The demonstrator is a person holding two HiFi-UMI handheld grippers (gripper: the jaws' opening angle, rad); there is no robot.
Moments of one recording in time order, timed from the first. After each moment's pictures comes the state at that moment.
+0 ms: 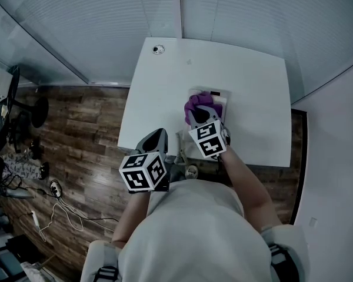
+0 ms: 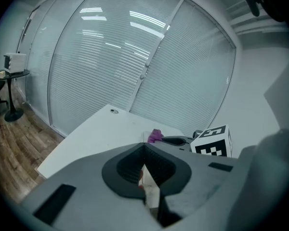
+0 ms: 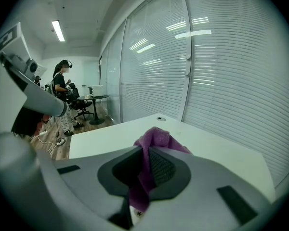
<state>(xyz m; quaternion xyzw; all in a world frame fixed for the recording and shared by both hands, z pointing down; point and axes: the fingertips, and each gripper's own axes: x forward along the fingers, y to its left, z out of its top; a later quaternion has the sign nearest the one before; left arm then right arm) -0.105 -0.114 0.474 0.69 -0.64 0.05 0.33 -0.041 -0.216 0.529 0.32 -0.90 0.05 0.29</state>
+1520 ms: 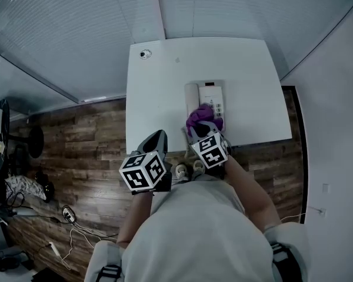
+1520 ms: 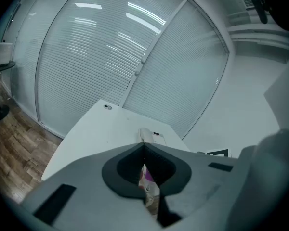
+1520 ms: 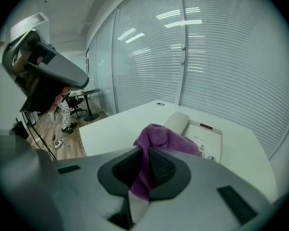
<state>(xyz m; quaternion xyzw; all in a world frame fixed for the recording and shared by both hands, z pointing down) -0.133 -0.093 0.467 0.74 -0.57 0.06 0.36 -0.037 -0.134 0.559 0.37 -0.87 0.10 0.33</state>
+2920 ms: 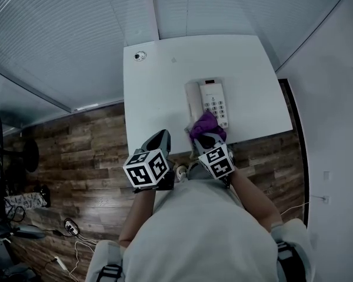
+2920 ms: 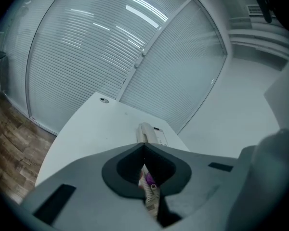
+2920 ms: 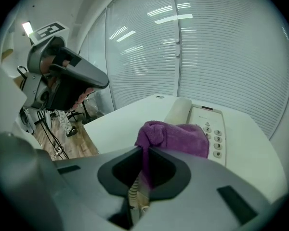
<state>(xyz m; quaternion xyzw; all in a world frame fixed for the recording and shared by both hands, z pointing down) -0.147 -0.103 0.495 0.76 -0.52 0.06 0.38 -0.039 -0.089 0.586 0.39 -0.85 0.16 0.32</state>
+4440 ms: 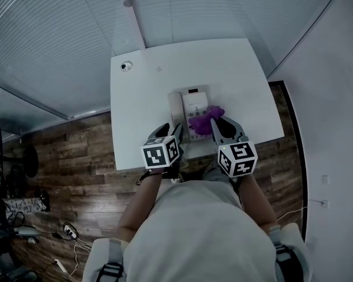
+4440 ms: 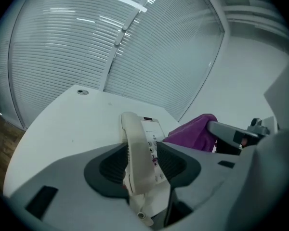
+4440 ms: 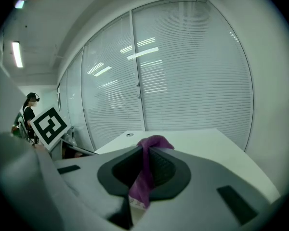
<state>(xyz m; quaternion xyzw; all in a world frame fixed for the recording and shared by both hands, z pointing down) -0.042 -0.171 0.537 0.78 -0.49 0.15 0.36 0.084 -0.166 0.464 0.53 -0.83 0.15 0.13</state>
